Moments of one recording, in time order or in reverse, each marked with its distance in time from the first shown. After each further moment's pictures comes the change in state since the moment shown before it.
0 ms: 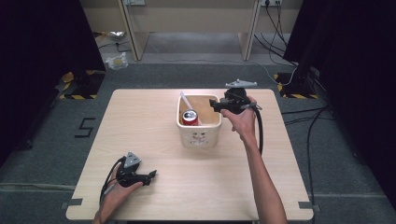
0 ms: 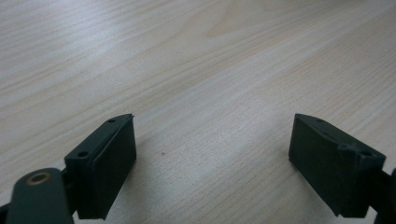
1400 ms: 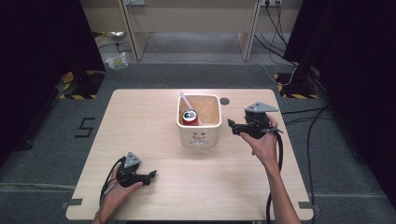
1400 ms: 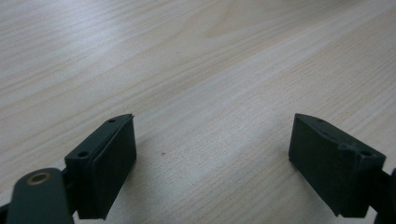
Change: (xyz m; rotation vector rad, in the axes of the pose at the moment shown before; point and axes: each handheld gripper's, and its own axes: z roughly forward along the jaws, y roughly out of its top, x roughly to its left) left arm 0.000 0.000 0.000 0.002 0.001 0.002; right arm -0.010 -0.063 -0.059 0.009 -0.086 -0.074
